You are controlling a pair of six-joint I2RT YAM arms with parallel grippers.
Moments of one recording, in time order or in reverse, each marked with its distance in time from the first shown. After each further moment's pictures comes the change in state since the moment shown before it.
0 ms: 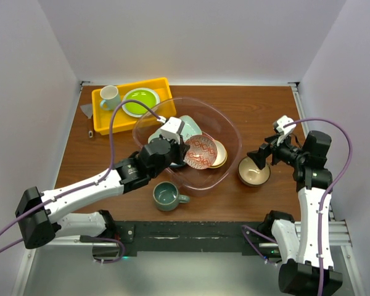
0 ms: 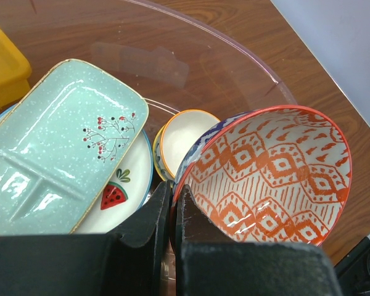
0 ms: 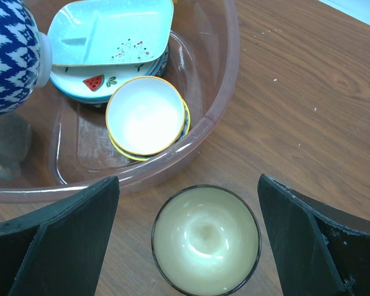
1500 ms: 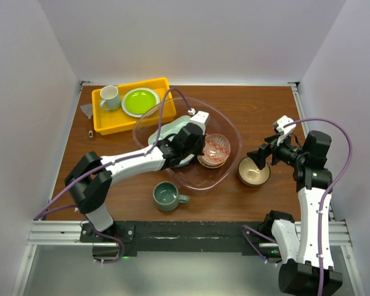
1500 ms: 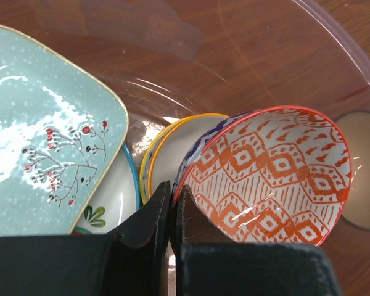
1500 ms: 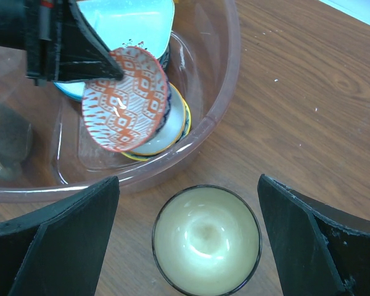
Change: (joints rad) left arm 0.081 0.496 0.252 0.005 0.114 -0.023; right arm 0.000 0.000 0.000 0.000 -0.003 0.000
